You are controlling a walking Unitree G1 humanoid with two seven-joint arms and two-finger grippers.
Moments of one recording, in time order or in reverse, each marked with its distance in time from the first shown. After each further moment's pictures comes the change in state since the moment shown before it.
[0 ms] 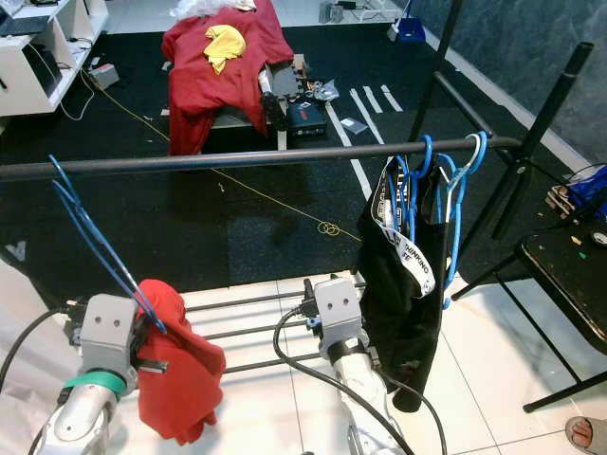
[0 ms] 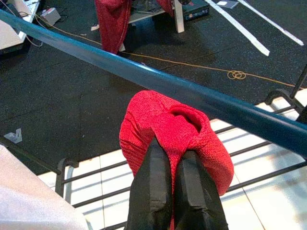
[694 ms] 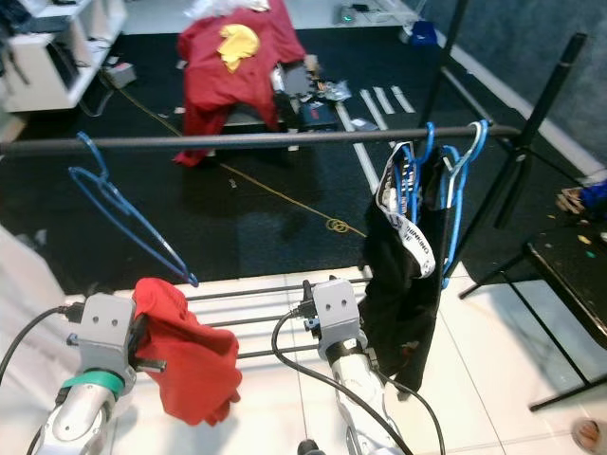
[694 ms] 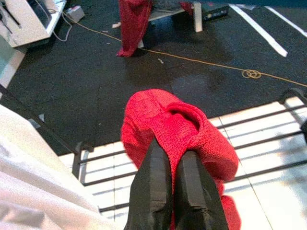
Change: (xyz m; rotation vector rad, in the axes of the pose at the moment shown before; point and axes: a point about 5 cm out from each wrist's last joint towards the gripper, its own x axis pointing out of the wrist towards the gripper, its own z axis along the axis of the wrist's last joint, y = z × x) left arm 0.000 0.002 0.000 -0.005 -0.003 0.016; right arm 0.004 0.002 0.001 -0.004 -0.008 0.006
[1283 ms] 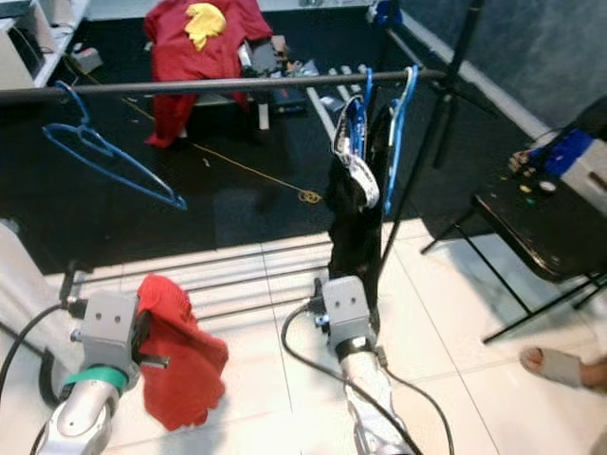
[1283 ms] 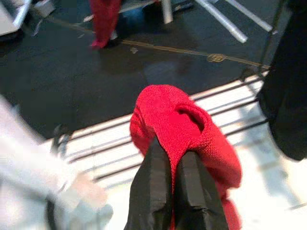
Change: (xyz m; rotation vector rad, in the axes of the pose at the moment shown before) left arm 0.003 0.003 0.002 0.009 -0.008 0.003; right arm -0.001 -0.001 -0.005 0.005 0.014 -0.016
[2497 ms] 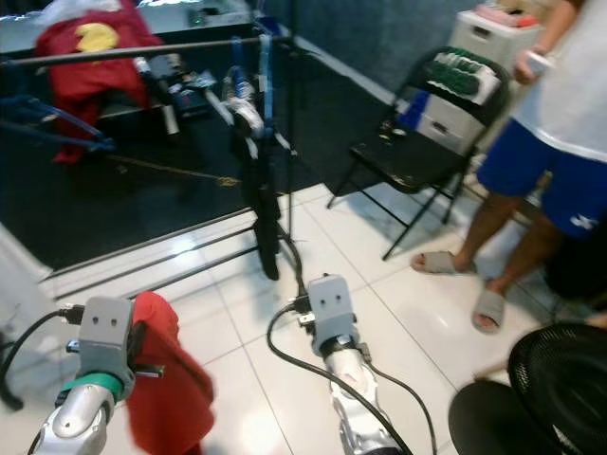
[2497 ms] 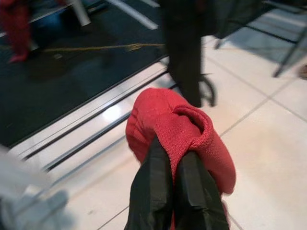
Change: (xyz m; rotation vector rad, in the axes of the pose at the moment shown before) left arm -0.001 -0.001 -0.005 -0.041 0.085 -0.005; right arm 0.011 0.016 0.008 0.035 -0.023 0.062
